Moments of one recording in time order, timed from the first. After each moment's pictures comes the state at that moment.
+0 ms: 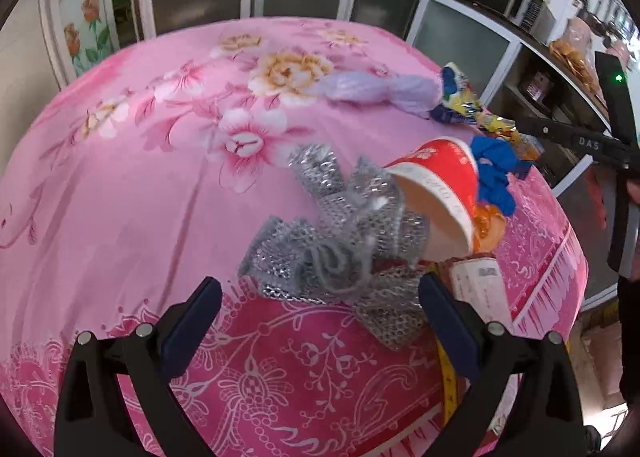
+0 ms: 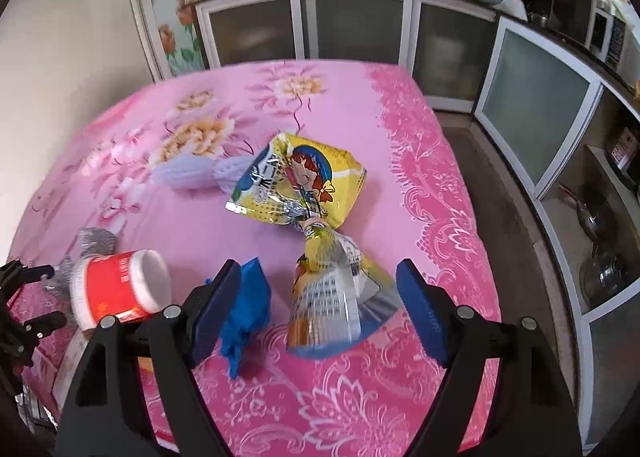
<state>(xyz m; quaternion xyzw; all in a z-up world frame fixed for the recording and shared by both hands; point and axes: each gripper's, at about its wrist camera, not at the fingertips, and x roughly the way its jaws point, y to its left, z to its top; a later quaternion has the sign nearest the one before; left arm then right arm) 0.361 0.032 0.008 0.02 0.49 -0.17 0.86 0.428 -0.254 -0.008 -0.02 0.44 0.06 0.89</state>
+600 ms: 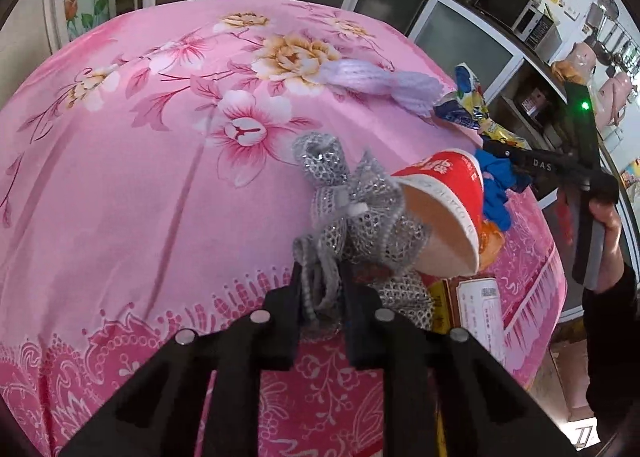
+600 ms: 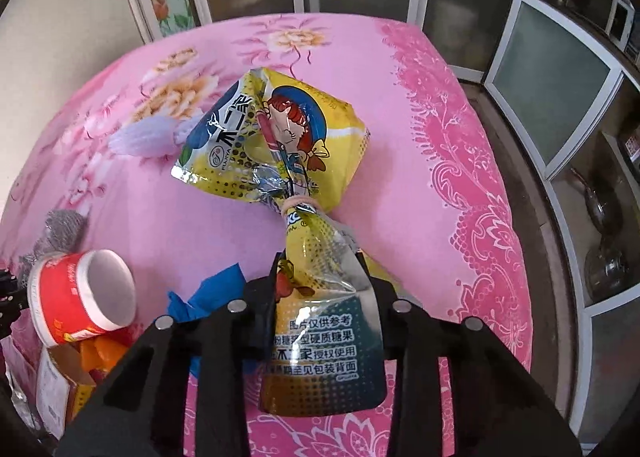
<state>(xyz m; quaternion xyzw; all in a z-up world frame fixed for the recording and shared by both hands) 0.379 0.044 0.003 -0.04 0.51 -0.19 0.84 0.455 -0.247 -0.038 -0.02 0.48 0.06 0.88</state>
